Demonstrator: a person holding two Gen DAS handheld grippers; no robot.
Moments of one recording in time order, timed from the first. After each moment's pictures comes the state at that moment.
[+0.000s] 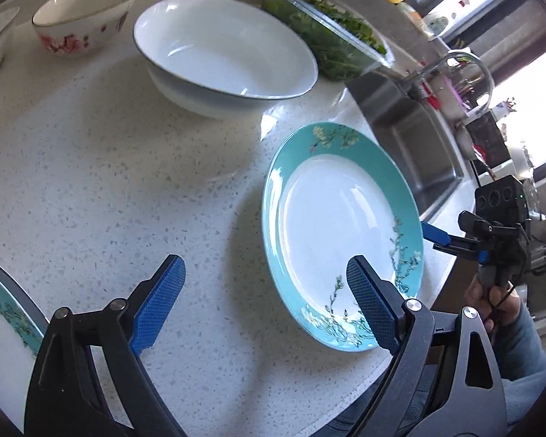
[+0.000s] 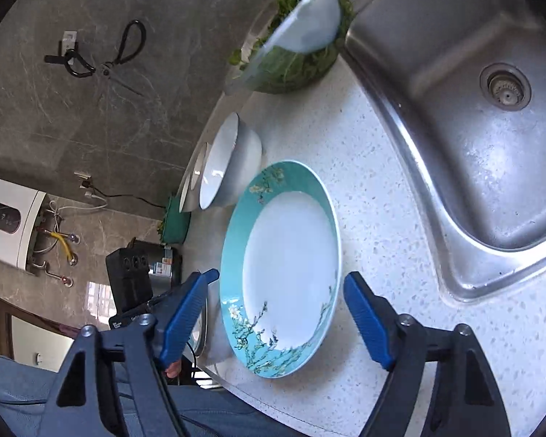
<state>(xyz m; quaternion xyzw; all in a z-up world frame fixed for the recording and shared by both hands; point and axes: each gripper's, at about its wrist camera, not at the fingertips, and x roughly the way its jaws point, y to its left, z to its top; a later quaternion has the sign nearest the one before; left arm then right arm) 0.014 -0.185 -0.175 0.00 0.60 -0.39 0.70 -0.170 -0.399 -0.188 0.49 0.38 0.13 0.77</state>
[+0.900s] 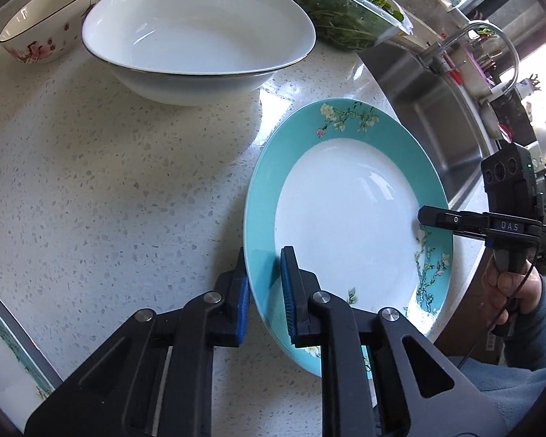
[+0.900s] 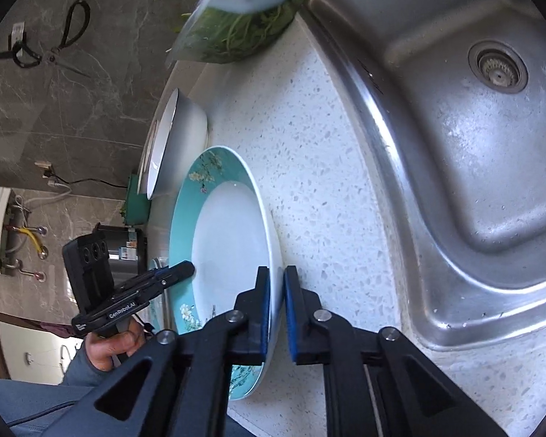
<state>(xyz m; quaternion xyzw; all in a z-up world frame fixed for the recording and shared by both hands) 0.013 -0.220 -0.191 0.06 0.61 -0.36 0.70 -0.131 -0.413 -0.218 0.46 0.47 0.11 0.75</state>
